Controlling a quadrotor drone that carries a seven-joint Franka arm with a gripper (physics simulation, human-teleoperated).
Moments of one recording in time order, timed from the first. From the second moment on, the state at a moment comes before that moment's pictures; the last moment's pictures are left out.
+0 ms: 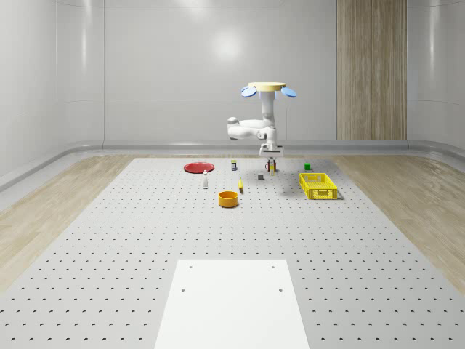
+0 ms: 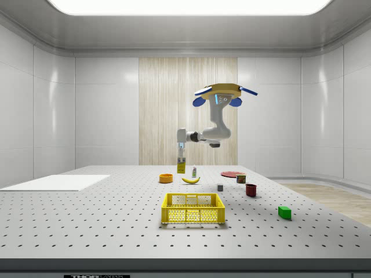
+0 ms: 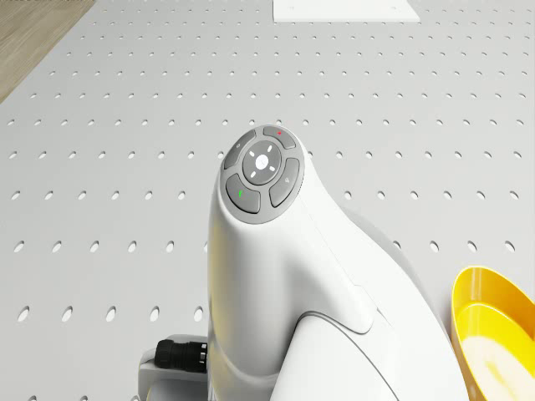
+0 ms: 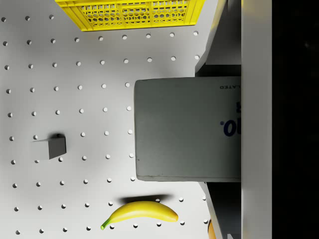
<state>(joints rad) -1.17 -1.46 1.45 -2.88 -1.72 1.49 1.75</state>
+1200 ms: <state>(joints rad) -1.18 -1.52 1.45 -2.88 -1.70 1.54 1.76</state>
